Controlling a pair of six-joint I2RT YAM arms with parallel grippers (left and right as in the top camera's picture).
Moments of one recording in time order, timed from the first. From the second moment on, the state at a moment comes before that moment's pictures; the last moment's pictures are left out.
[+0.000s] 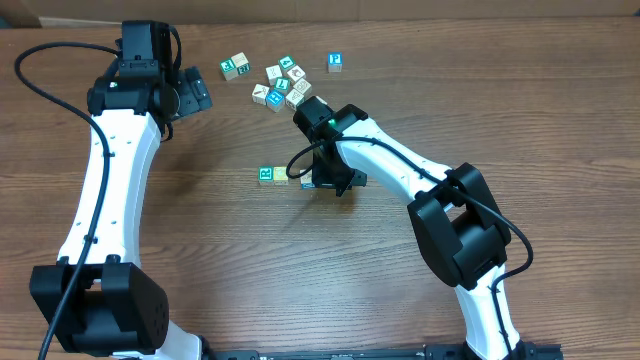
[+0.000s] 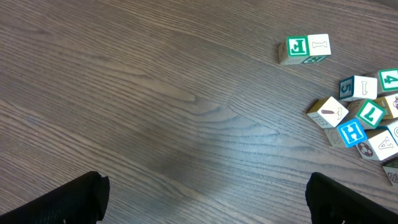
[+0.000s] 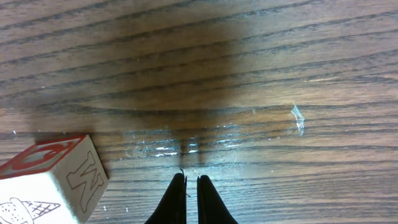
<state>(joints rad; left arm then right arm) 0.01 1.73 1.60 -0.89 -0.23 -0.37 0.64 2.21 1.71 -1.04 0.05 0.72</state>
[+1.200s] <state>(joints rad) 0.01 1.73 1.60 -0.89 -0.23 -0.37 0.64 2.21 1.71 -0.96 0.01 0.72</state>
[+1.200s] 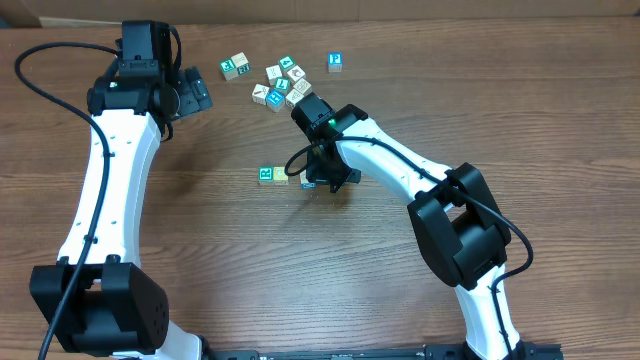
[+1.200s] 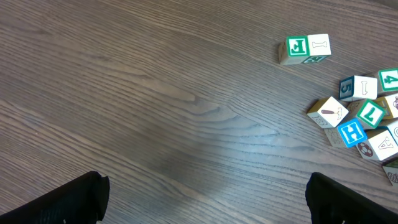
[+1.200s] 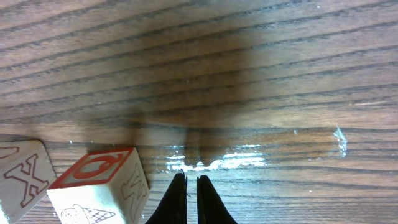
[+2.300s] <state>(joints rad) 0.01 1.73 1.60 -0.89 -0.23 -0.37 0.64 2.21 1.71 -0.90 -0.02 0.72</state>
